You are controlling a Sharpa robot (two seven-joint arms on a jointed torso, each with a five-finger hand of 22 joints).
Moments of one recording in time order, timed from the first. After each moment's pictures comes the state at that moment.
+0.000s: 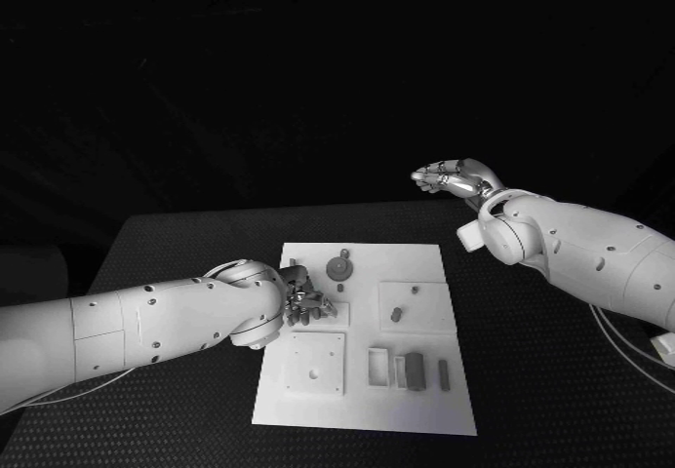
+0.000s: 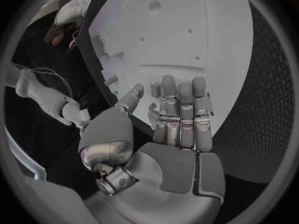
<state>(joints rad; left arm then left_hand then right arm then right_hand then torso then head) 1.25 -0.64 -0.24 1.45 -1.02 -0.19 -0.56 0.74 -0.15 0.53 -0.20 0.05 1.08 0.08 0.27 0.62 1.33 -0.03 0.56 0.55 1.02 -0.05 1.09 0.56 0.01 1.12 -0.15 0.31 1.31 1.25 -0.58 -0.01 0.93 -0.49 -0.23 0.25 0.91 -0.11 0.50 -0.13 0.05 0.60 0.17 0.24 0.49 0.78 0.21 0.14 0.07 0.51 0.24 0.40 0.26 0.05 0.22 0.23 0.28 1.15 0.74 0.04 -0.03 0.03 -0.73</state>
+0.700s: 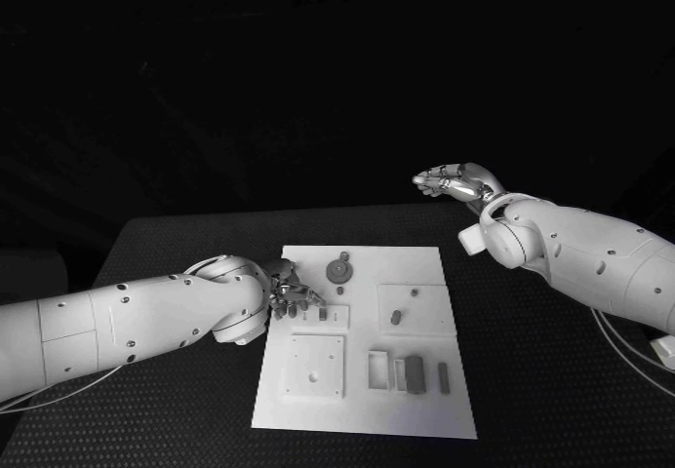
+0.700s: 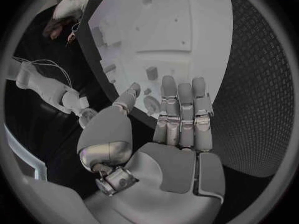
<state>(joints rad) 1.27 -0.71 -0.21 1.48 -1.01 -0.21 -0.56 0.74 -0.15 0.46 -0.20 0.05 1.08 0.08 0.27 0.63 1.32 -0.03 0.56 0.56 1.02 -0.06 1.09 0.55 0.01 1.11 -0.15 0.30 1.31 1.25 -0.58 -0.01 0.93 -0.49 -0.23 0.25 0.91 -0.11 0.50 -0.13 0.05 0.60 0.17 0.24 0.49 0.78 0.21 0.14 0.07 0.51 0.24 0.40 0.26 0.05 0.21 0.23 0.27 1.15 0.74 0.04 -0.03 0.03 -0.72</state>
